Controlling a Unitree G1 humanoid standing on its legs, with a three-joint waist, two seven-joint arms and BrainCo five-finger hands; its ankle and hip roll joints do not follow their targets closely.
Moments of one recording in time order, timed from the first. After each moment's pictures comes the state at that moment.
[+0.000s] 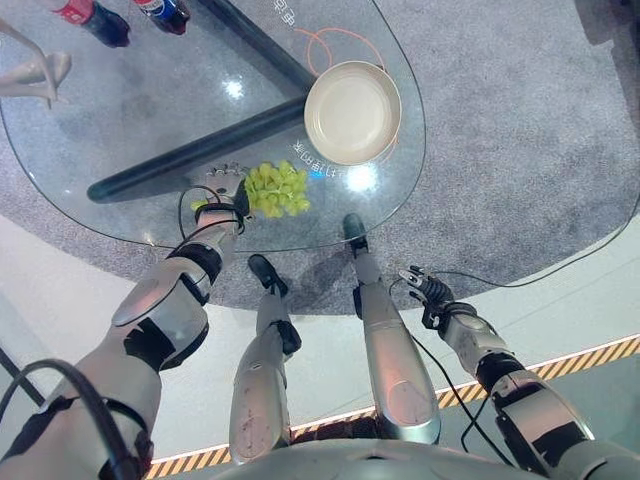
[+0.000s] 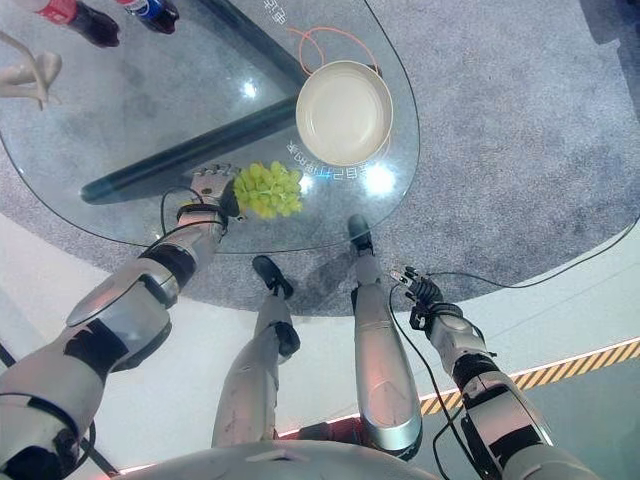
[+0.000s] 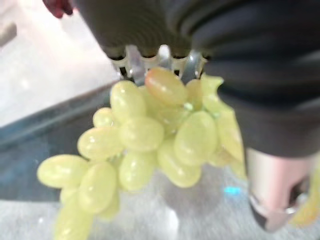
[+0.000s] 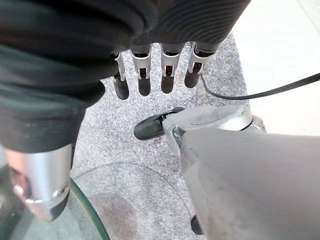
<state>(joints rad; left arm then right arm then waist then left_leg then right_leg) -1.03 0.41 -0.91 1.21 0.49 0.28 0.32 -0.40 -0.33 0.35 1.00 0.72 -0.05 0.06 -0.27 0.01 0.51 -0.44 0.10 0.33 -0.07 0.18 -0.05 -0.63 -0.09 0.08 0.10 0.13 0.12</state>
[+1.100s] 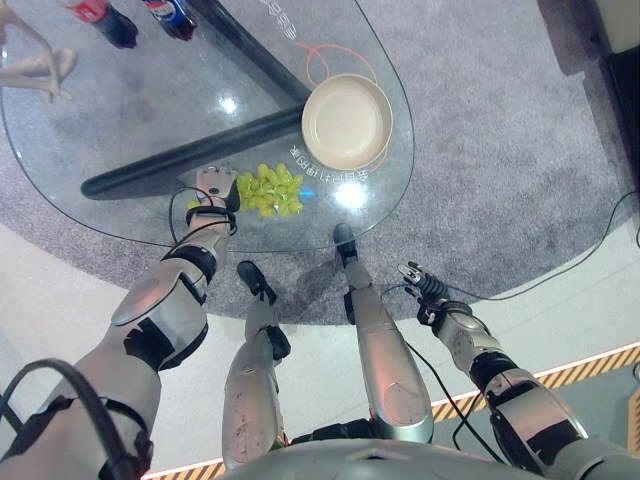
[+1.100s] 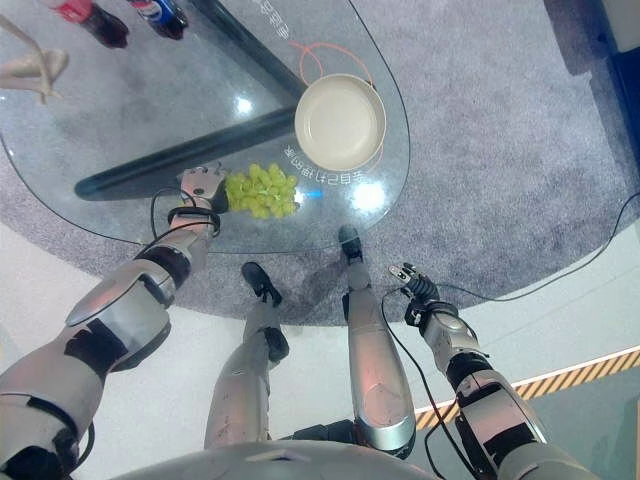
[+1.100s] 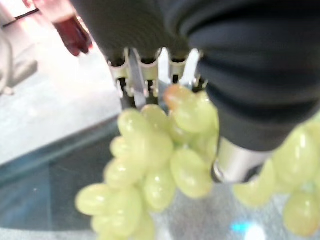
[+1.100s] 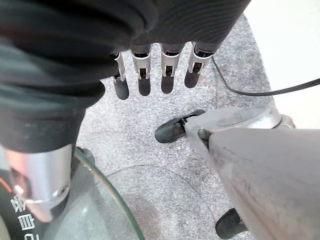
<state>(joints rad) -1.00 0.41 -0.90 1.27 0.55 0.20 0.40 -0.40 -0.33 0.35 1.04 0.76 -0.09 0.05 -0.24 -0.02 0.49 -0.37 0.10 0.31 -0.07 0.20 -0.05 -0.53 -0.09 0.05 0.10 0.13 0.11</state>
